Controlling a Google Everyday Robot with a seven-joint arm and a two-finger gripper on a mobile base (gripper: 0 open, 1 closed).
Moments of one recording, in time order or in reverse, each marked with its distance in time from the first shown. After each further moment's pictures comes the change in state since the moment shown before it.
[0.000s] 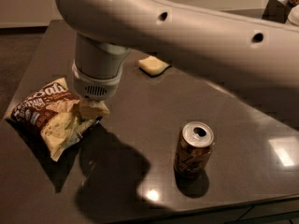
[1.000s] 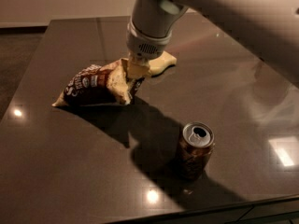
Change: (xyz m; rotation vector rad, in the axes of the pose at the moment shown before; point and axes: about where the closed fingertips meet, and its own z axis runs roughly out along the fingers) arm 0.093 -0.093 -0.052 0.129 0.051 0.065
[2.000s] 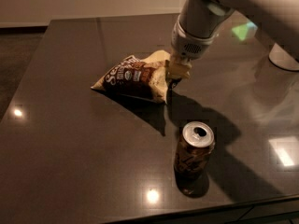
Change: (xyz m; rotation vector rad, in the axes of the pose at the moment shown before) arm 0.110 -0.019 -0.007 -0.017 0.077 0.106
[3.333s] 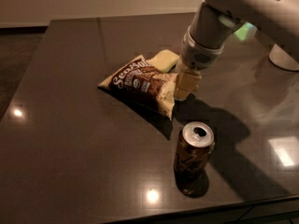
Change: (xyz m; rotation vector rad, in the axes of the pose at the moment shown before) arm 0.025 0.015 0.012 -0.046 -0.001 0.027
